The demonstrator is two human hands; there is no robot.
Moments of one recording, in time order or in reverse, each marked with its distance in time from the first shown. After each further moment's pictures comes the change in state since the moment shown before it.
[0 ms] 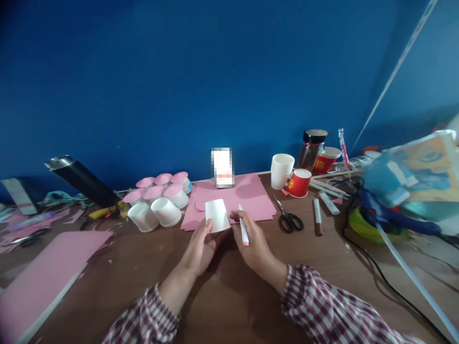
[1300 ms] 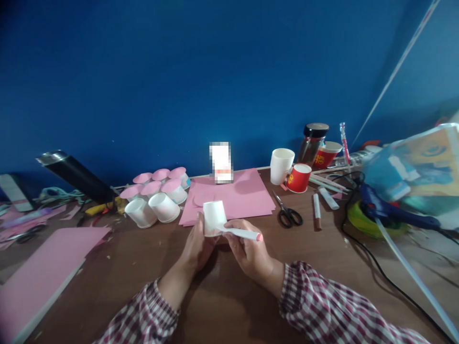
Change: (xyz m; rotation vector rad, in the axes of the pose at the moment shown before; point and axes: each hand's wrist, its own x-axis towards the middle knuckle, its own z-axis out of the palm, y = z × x) left_hand 0.005 -0.004 -0.001 0.072 0.115 -0.034; right_hand -0.016 -0.023 -0.006 -0.117 -0.017 -0.267
